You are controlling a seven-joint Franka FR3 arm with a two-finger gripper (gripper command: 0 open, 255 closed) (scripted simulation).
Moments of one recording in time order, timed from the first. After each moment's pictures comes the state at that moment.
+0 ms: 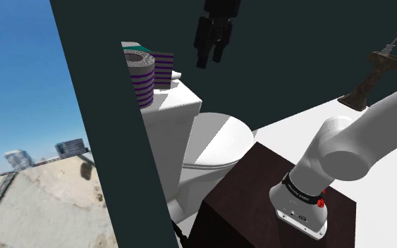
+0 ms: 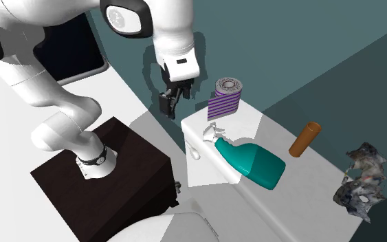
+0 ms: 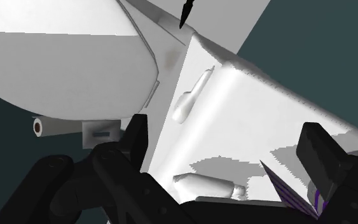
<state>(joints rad) 0.14 -0.38 0.28 -1.94 0.15 1.56 0.19</state>
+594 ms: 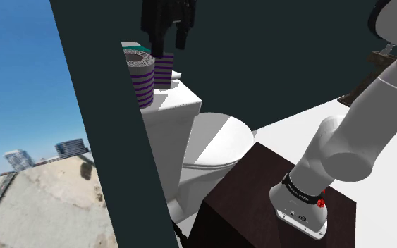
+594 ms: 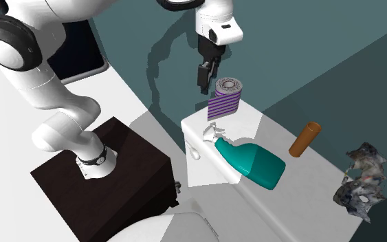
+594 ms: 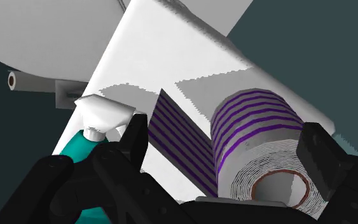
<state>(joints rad) 0.20 -0.08 0.46 -1.57 0.02 1.50 0.36</state>
